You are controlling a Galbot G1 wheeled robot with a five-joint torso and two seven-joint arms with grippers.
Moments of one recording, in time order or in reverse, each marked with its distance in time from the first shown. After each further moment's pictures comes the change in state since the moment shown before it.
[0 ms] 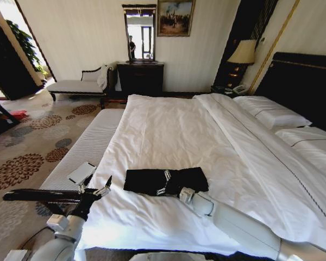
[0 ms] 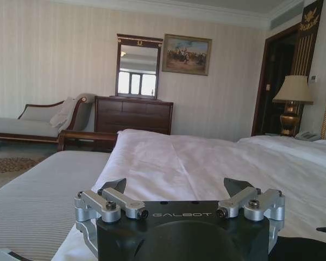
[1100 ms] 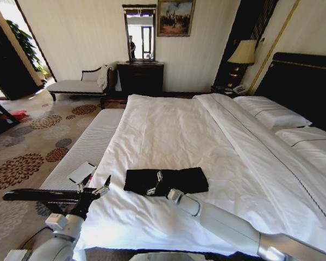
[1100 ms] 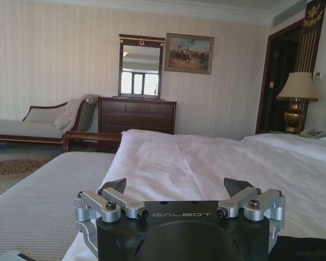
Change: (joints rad) left arm 0.005 0.009 -0.026 0.000 -0.005 0.010 -0.004; right arm 0.072 0.124 -0.154 -0.093 0.177 -0.102 0.096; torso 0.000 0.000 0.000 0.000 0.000
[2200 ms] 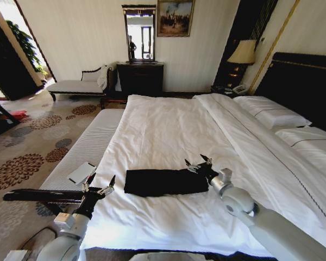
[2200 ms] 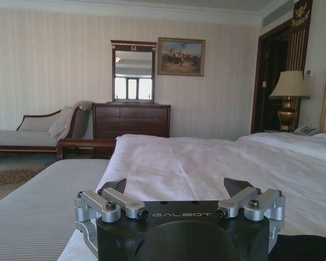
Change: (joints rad) left arm -0.034 -0.002 0.067 0.002 0.081 -0.010 -0.027; right arm -0.614 -0.218 1.089 0.501 1.014 -0.542 0.169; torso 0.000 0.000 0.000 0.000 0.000
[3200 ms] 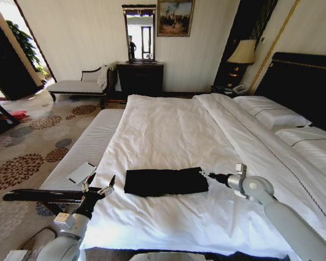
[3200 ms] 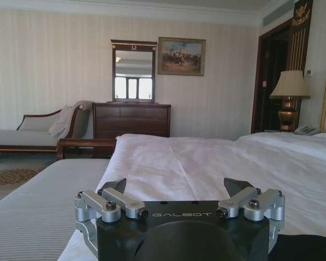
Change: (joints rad) left arm 0.000 0.000 -0.001 0.000 -0.002 0.000 0.000; right arm 0.146 0.076 0.019 -0.330 0.295 -0.326 -0.074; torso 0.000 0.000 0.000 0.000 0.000
